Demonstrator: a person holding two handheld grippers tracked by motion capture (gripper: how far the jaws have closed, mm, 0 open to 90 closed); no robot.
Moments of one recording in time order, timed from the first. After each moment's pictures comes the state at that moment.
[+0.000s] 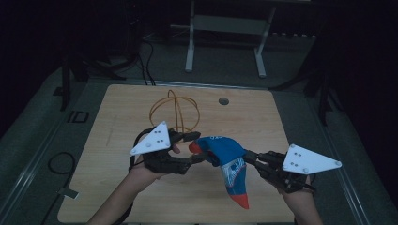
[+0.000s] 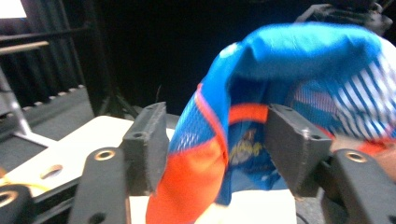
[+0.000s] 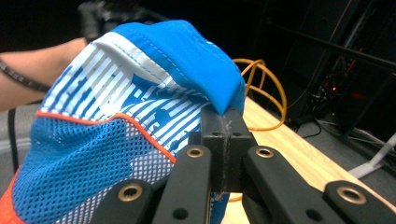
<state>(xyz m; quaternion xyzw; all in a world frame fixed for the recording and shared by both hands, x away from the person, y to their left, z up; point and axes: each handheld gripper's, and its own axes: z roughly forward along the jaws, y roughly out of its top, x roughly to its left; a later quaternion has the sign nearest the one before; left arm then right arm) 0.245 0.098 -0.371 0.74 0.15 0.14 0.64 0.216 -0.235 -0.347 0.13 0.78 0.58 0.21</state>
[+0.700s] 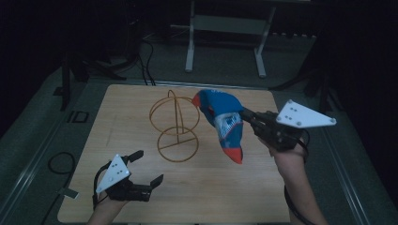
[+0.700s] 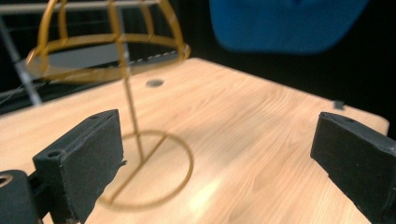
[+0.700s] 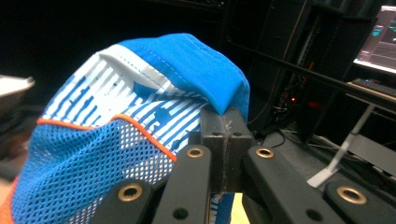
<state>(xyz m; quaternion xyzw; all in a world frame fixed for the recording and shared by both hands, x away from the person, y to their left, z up) 0.198 0.179 -0.468 0.72 0.32 0.24 0.57 0.274 -0.214 -0.299 0.17 0.74 0.59 0.27</state>
